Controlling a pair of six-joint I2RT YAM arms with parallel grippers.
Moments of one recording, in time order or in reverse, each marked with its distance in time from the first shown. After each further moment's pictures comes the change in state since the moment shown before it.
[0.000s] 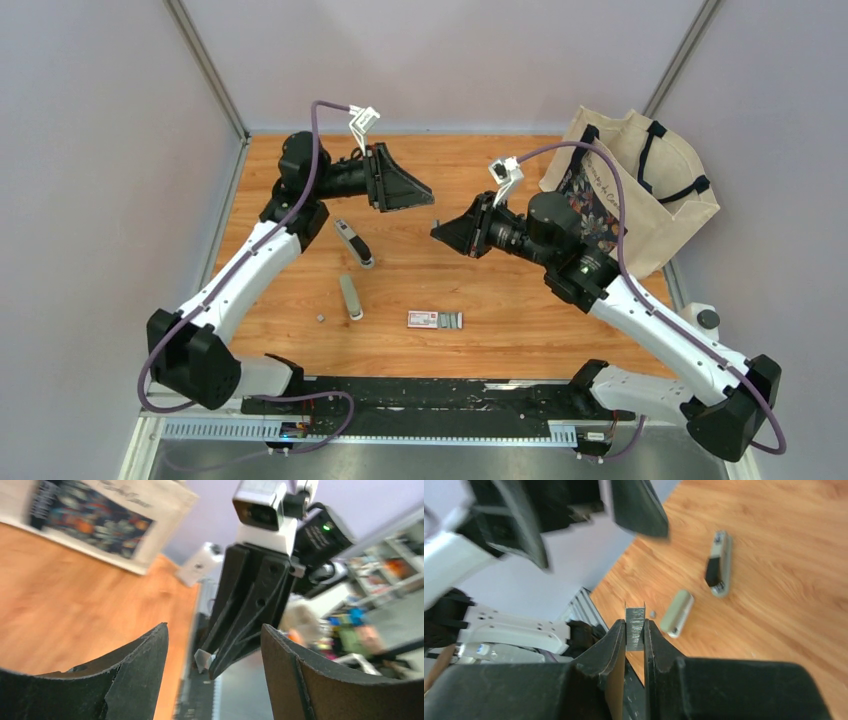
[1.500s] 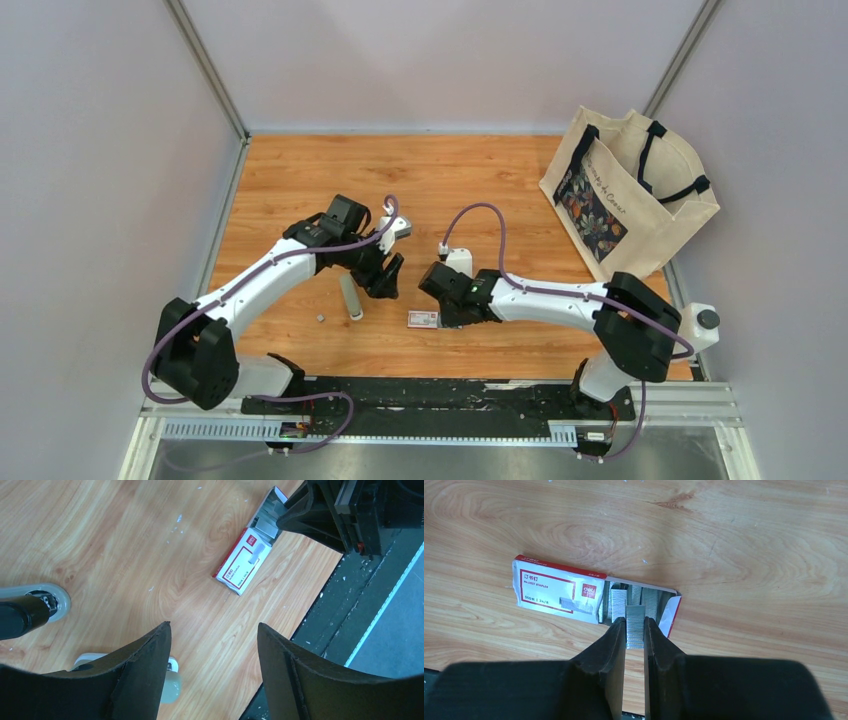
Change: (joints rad) left arm -0.099 0.000 -0.150 -1.123 -0.555 1.216; right arm 0.319 0.523 -0.068 -0.517 0.595 0.249
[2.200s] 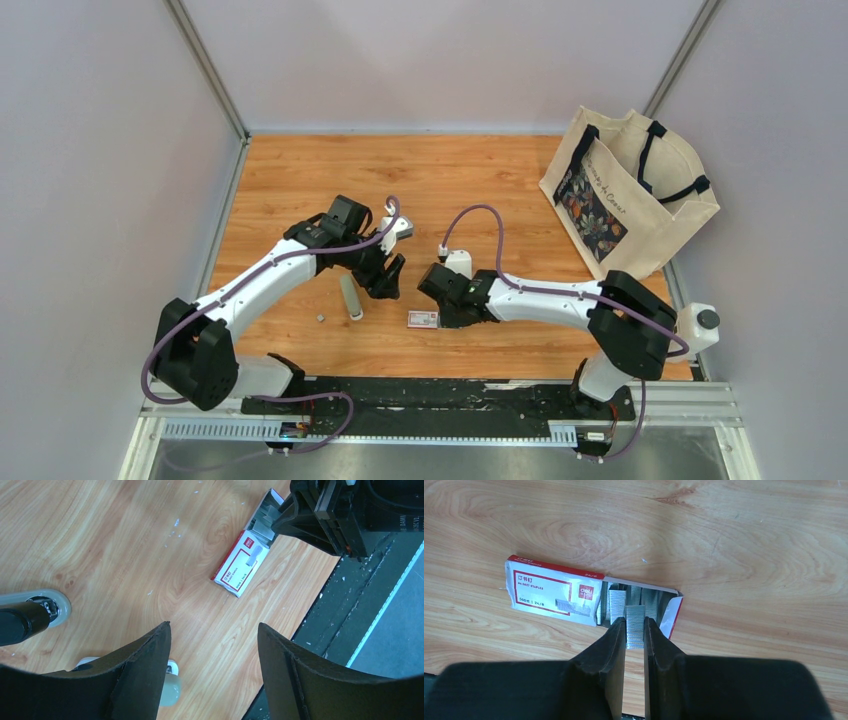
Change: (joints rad) left arm -0.013 -0.004 0.000 0.014 0.000 0.008; right arm 0.001 0.024 0.000 0.003 -0.007 0.015
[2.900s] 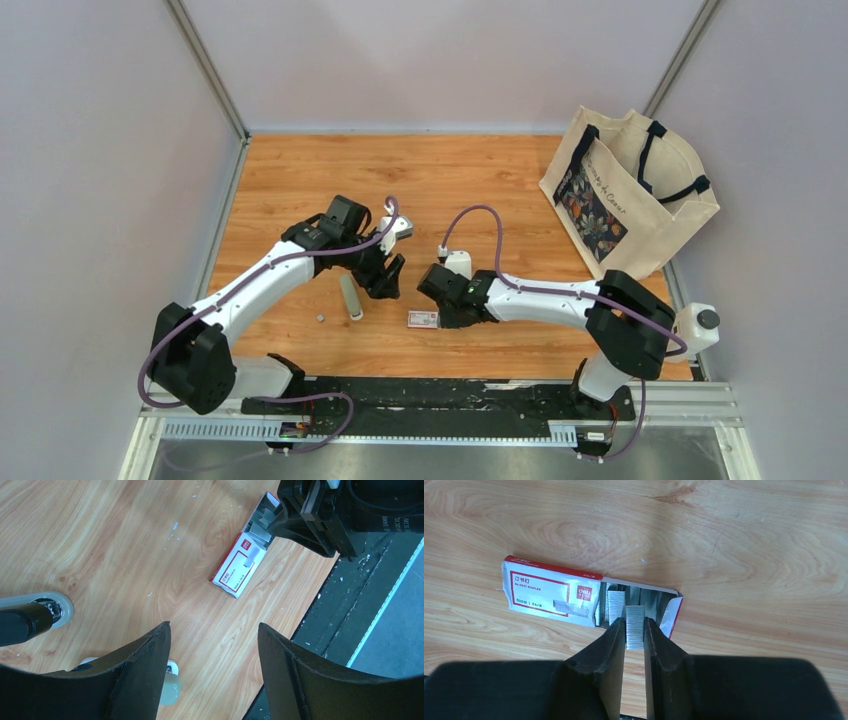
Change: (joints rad) left arm -0.005 -0.020 0.000 0.000 0.001 0.002; right arm 0.001 0.008 0.000 0.000 -0.001 0.003
